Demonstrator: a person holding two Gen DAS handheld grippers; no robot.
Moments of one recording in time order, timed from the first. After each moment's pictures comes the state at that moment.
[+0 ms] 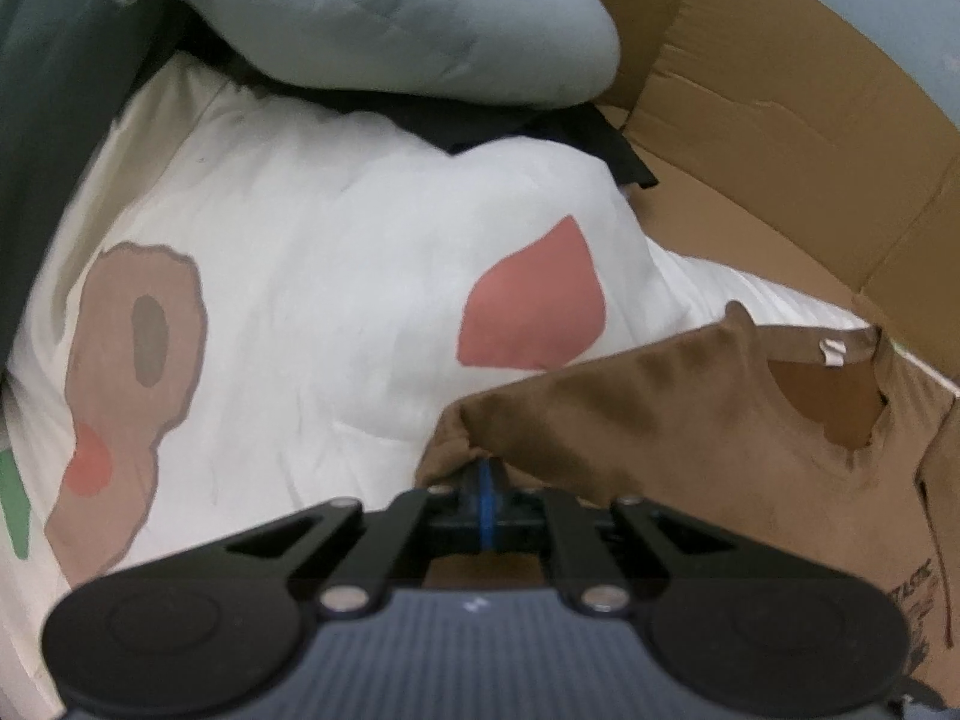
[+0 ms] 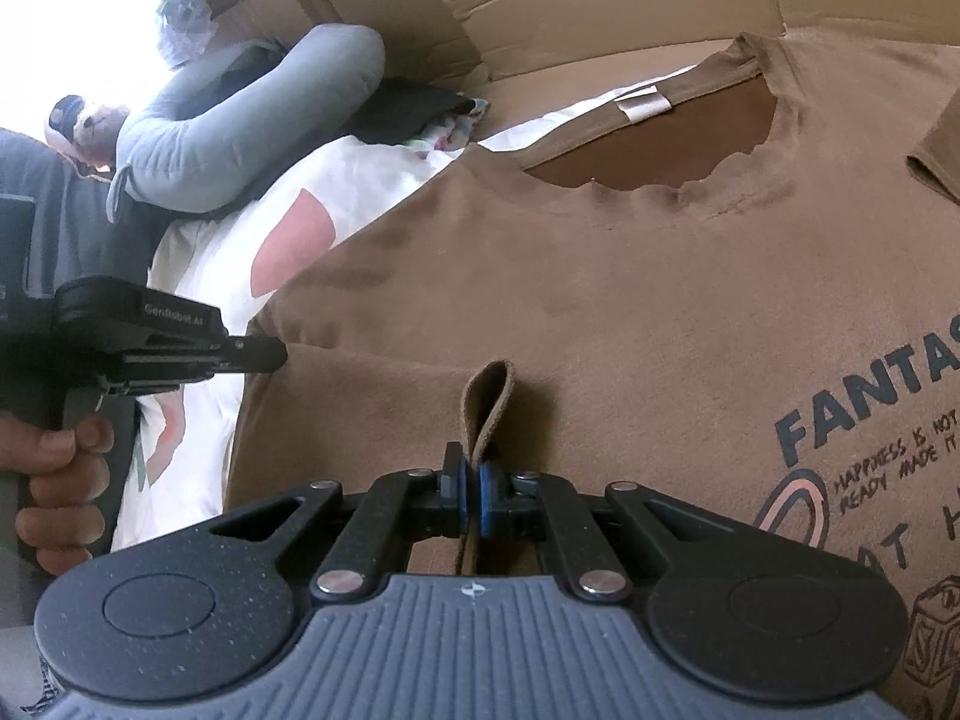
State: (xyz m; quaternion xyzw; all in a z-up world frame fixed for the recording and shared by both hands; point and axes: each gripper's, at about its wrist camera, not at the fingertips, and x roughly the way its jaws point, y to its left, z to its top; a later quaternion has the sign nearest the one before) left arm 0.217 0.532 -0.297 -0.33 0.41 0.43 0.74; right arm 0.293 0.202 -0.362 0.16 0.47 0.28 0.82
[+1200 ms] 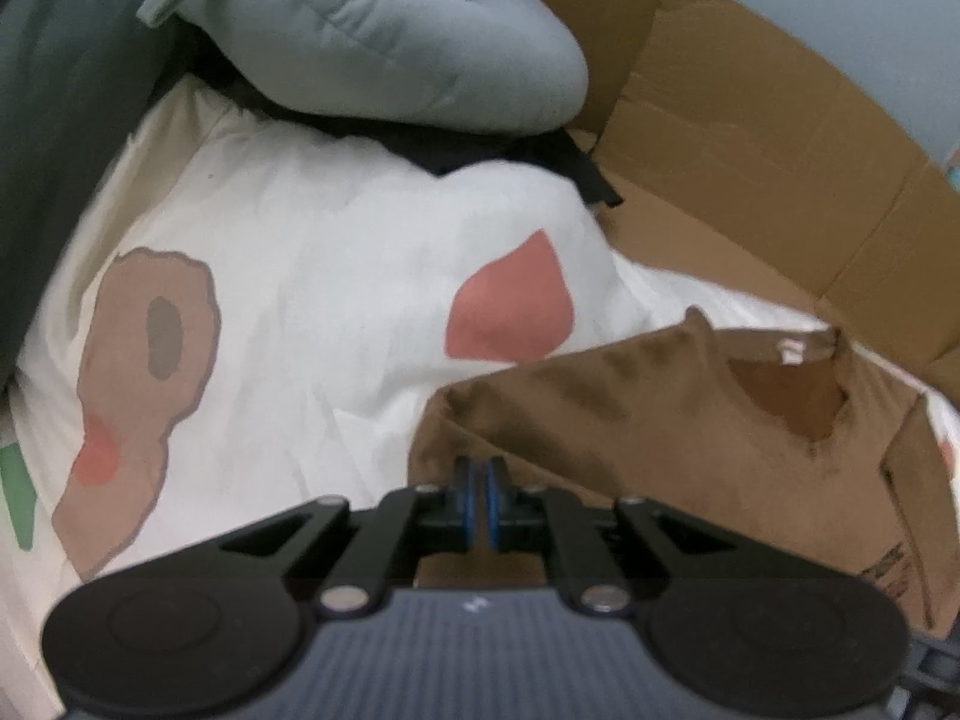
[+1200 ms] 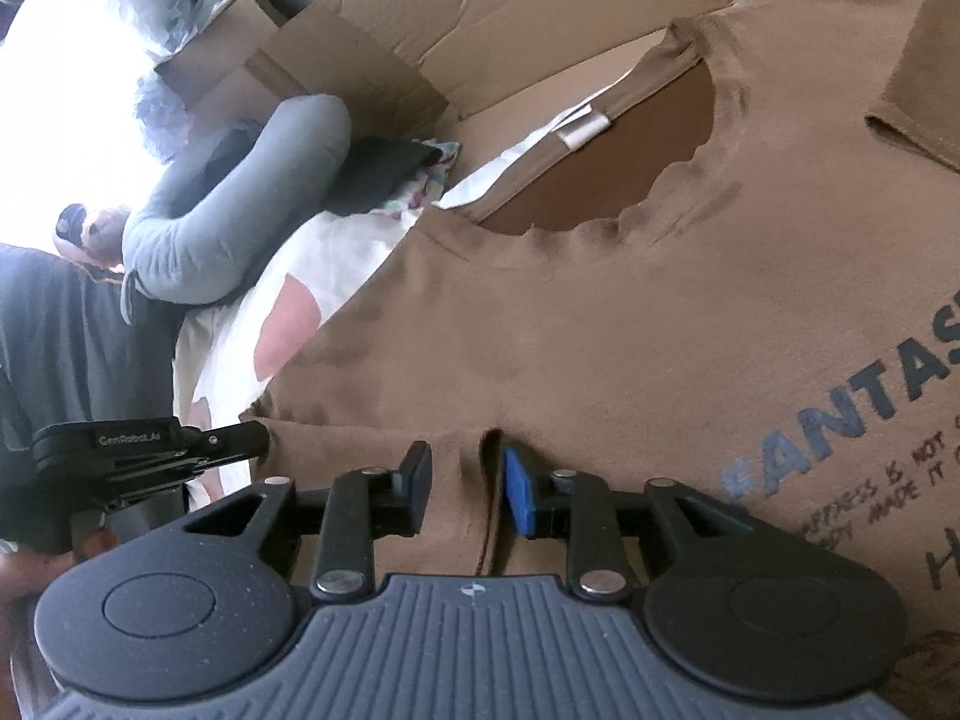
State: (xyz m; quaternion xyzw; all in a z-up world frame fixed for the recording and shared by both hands) left arm 0.214 0.518 -0.287 -0.32 0.38 0.42 0.76; right arm 0.318 0.171 -0.376 0.26 0.47 0.28 0.80
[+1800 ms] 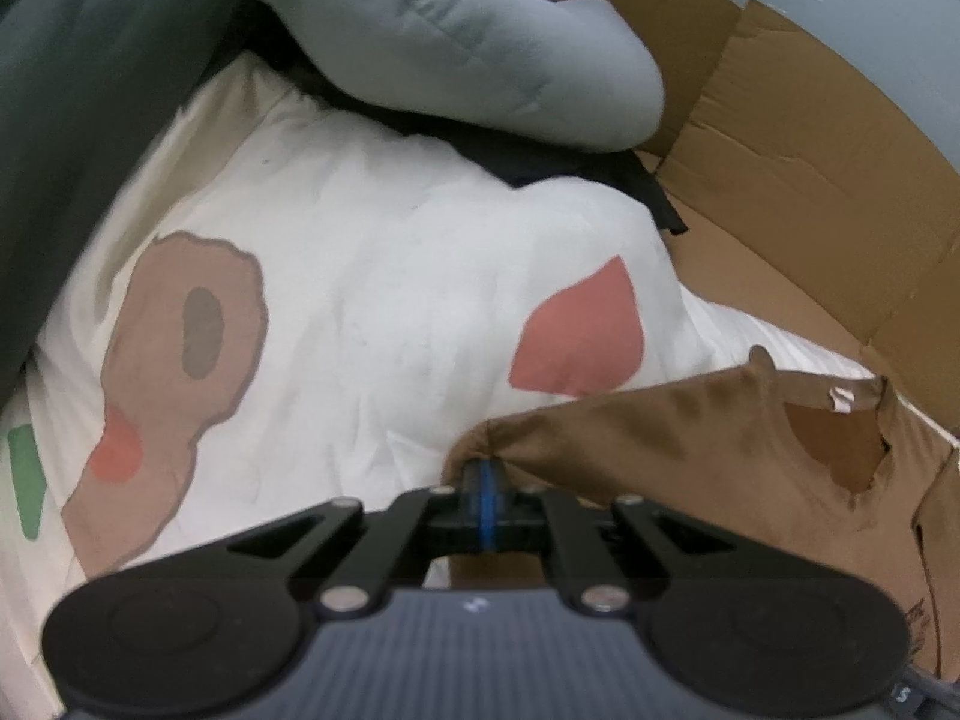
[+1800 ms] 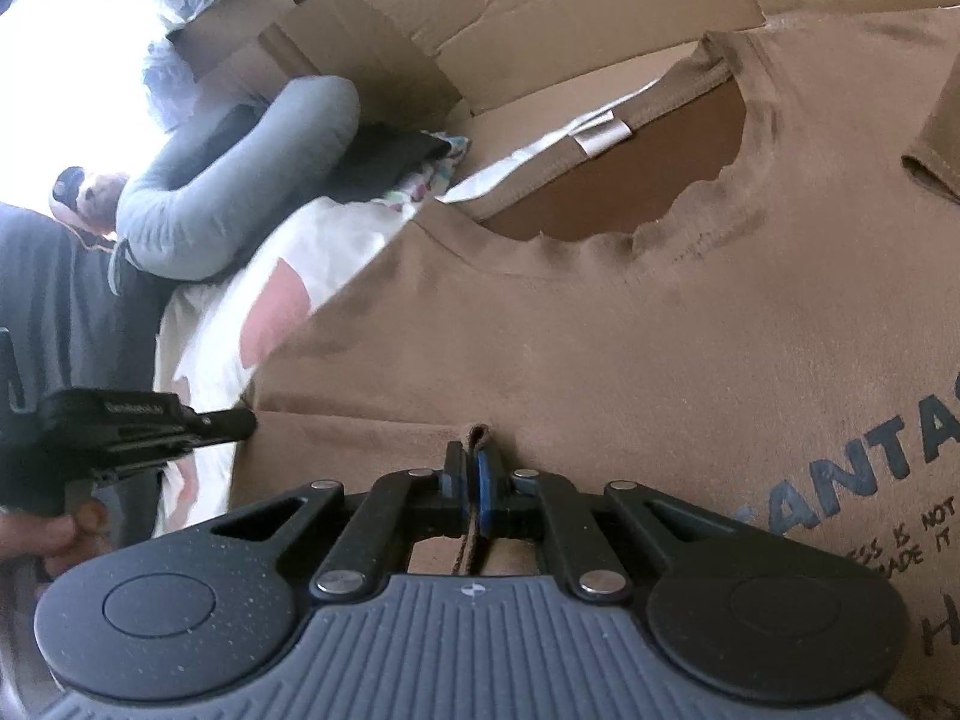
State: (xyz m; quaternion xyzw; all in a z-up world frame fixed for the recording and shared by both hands) left arm 0.204 0.536 -0.295 -0.34 0.37 0.45 0.74; right arm 0.326 0.179 -0.377 0.22 0.46 0.29 0.81
